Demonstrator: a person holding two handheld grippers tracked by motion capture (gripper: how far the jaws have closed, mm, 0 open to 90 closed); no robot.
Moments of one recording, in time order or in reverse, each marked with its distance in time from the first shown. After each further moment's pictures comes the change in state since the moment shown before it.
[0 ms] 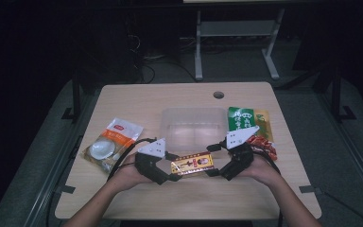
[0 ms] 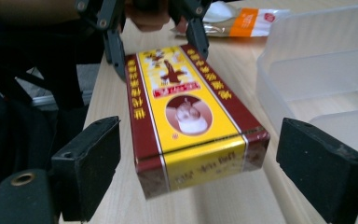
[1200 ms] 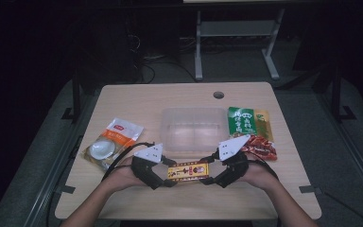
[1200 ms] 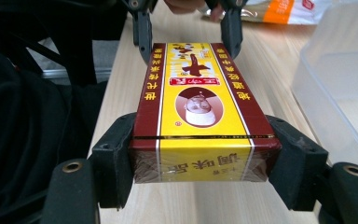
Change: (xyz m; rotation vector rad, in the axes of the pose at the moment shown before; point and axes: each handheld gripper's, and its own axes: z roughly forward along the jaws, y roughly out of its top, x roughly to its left) left arm 0.002 -0.017 -0.001 0.025 -0.047 0.031; right arm 0.017 -0.001 0.016 0.075 0.040 -0.100
